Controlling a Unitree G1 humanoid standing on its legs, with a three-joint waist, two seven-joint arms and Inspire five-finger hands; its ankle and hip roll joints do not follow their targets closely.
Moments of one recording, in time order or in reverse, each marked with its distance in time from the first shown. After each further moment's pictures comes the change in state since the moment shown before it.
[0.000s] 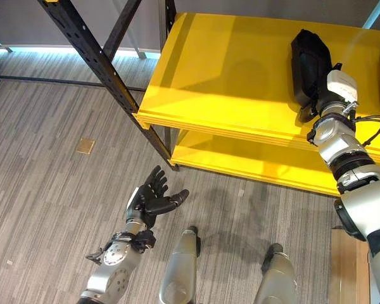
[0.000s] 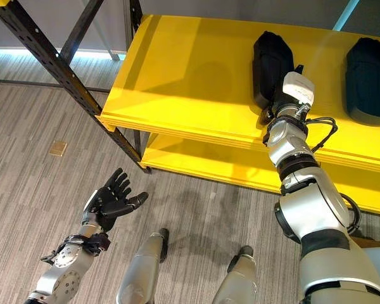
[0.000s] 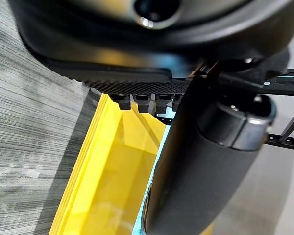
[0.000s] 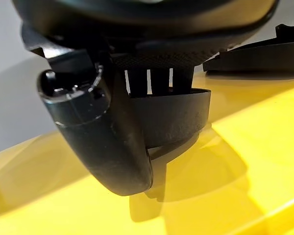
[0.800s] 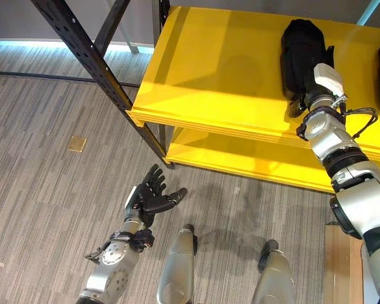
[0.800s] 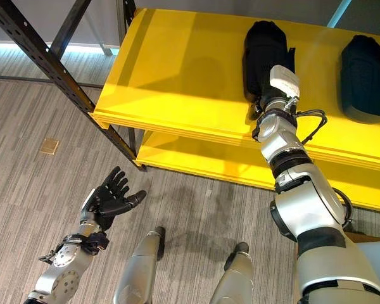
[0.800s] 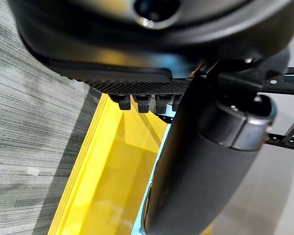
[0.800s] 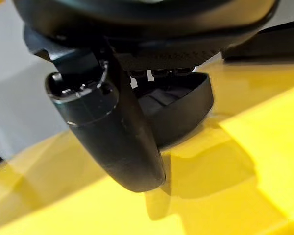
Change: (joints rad) left arm -0.001 0.001 0.026 0.000 -0.001 -0.009 0.002; right arm -0.021 0.029 0.006 -0.133 0.042 0.004 0.040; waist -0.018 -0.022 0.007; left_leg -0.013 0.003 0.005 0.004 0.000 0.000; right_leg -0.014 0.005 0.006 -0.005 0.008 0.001
